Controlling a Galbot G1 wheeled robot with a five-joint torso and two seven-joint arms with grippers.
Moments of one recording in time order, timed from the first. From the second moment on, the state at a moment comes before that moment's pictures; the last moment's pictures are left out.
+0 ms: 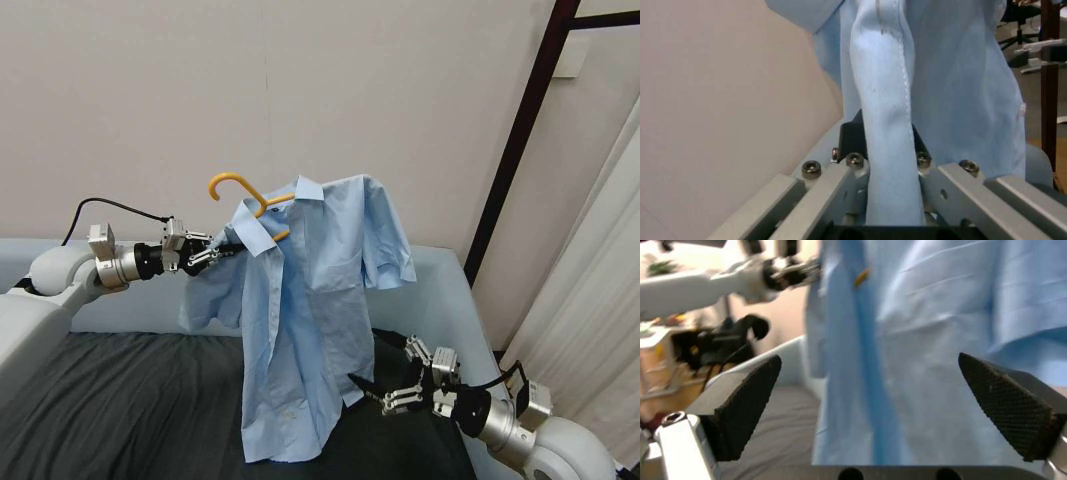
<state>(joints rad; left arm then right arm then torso) 0.30 -0.57 -0.02 -1.42 -0.92 -0.08 1.05 -1.19 0.69 0.30 2.11 0.89 0.10 -0.40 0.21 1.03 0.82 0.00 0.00</state>
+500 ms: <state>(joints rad) 0.48 -0.54 -0.06 -1.48 -0.85 -0.09 1.12 -1.18 0.69 0.39 2.13 0.97 0.11 -0.37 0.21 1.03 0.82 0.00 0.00</state>
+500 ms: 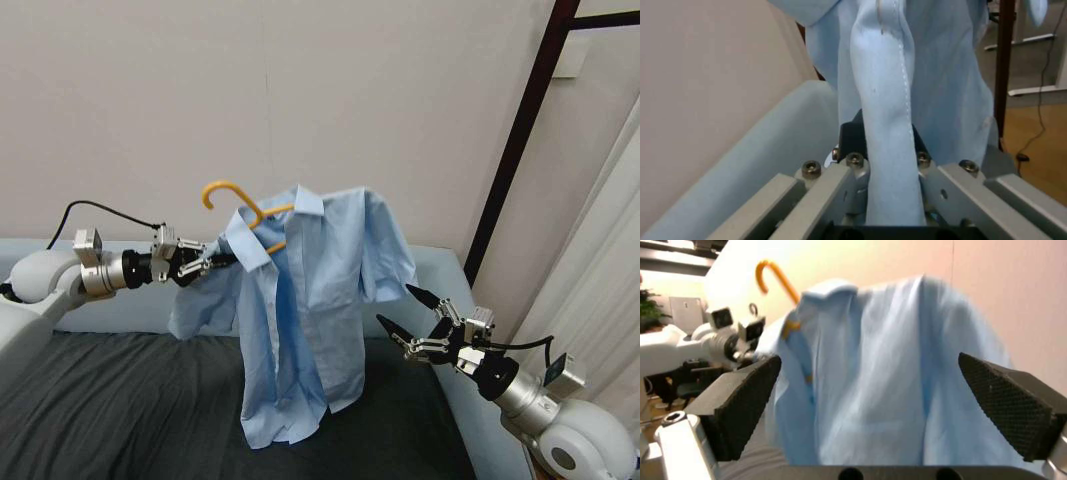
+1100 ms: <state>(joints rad) 0.53 -0.73 0.01 -1.39 -0.72 -0.11 1.06 -0.99 0.64 0.13 2.15 0.85 0.04 -0.23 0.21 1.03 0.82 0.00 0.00</state>
